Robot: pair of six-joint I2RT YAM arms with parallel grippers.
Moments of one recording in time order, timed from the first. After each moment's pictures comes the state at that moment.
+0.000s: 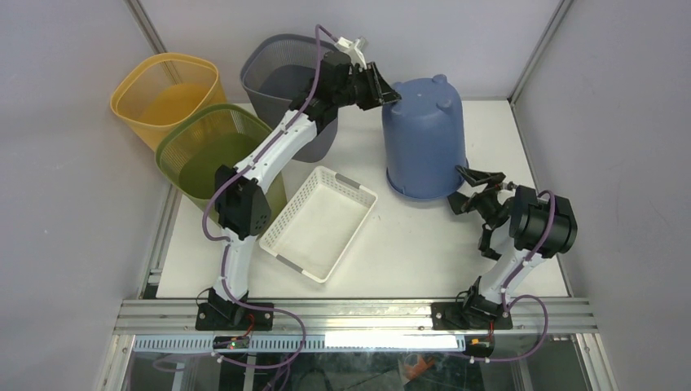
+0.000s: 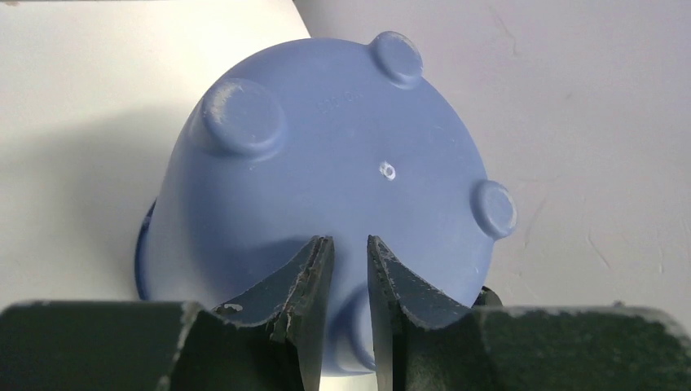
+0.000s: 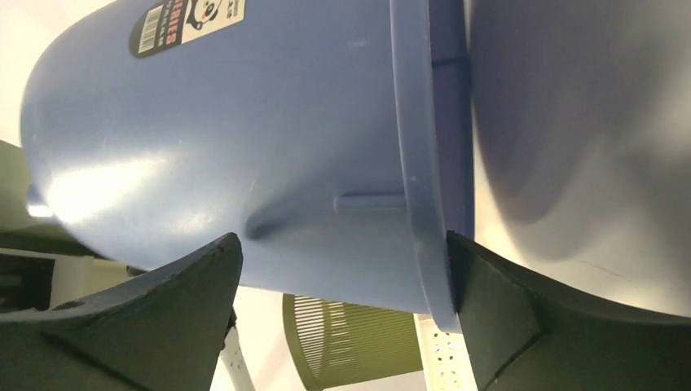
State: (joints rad) left arm -0.58 2.14 2.17 -0.25 0.38 -0.76; right arm -0.35 1.81 0.28 1.49 -0.78 1.72
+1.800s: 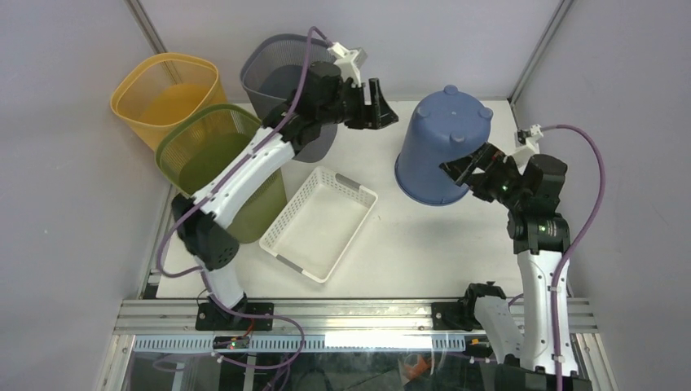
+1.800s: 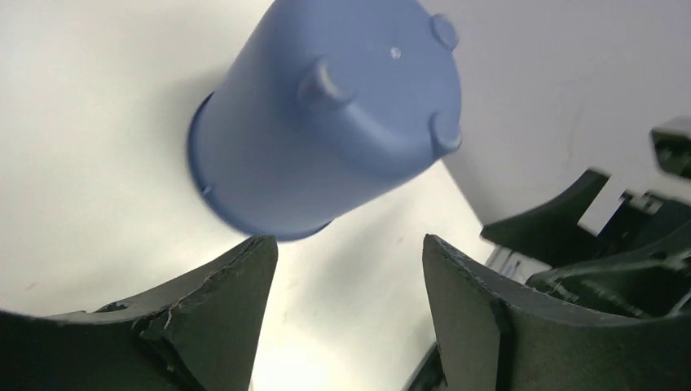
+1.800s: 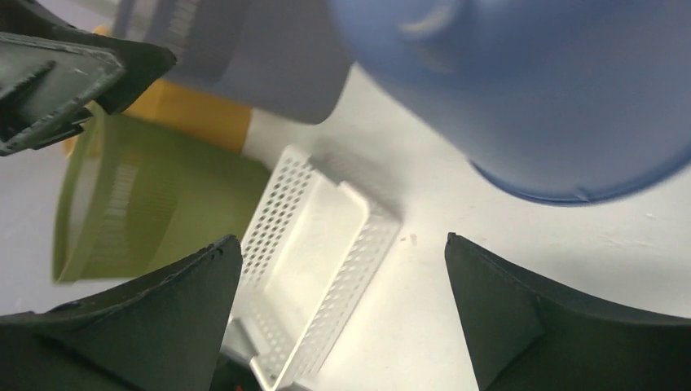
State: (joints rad) left arm -0.68 1.85 1.97 -0.43 0.29 -0.55; right arm -0.13 0.76 0.95 -0.59 -0.51 0.57
